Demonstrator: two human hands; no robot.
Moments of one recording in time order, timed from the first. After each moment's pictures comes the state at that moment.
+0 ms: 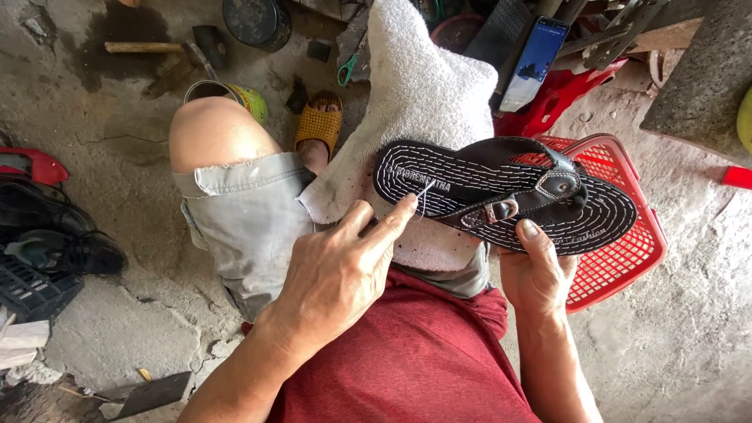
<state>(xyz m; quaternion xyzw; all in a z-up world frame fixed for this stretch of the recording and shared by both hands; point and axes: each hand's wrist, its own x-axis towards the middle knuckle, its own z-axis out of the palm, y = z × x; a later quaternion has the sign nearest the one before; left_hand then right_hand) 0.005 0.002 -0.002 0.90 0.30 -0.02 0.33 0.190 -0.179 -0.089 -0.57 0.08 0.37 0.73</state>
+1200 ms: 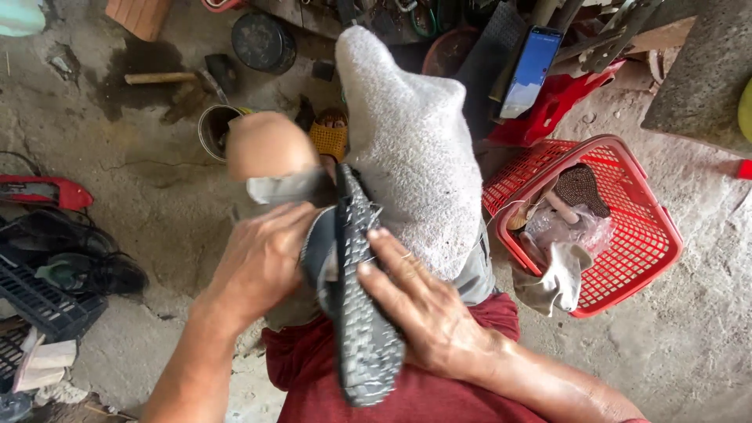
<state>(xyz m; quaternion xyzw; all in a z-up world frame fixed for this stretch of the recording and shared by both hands) -0.053 0.064 -0.019 0.89 0.24 -0.05 0.39 0.125 -0.135 -0.026 -0.56 -0.63 0.38 0.37</state>
